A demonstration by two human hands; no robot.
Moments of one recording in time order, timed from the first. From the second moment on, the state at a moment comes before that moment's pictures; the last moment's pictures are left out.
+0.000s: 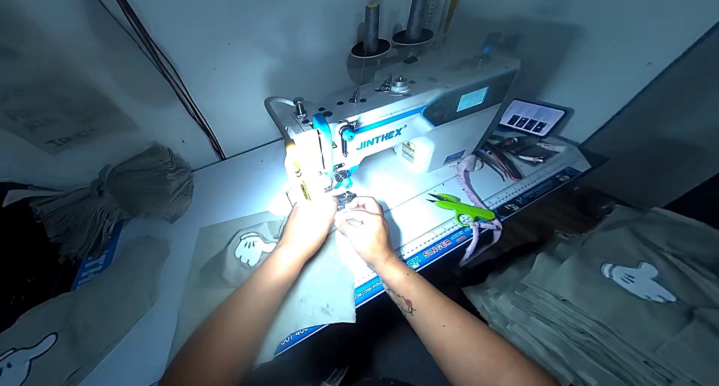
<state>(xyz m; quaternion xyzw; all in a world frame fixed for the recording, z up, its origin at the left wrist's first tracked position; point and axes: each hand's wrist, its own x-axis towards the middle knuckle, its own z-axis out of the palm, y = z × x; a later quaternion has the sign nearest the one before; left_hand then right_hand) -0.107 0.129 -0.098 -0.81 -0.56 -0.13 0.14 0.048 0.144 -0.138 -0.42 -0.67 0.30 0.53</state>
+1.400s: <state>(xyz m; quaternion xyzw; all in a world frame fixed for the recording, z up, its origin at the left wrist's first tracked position) -0.065 0.093 -0.112 -0.76 -0.53 -0.35 -0.13 0.227 0.202 -0.087 -0.64 -0.73 0.15 0.18</state>
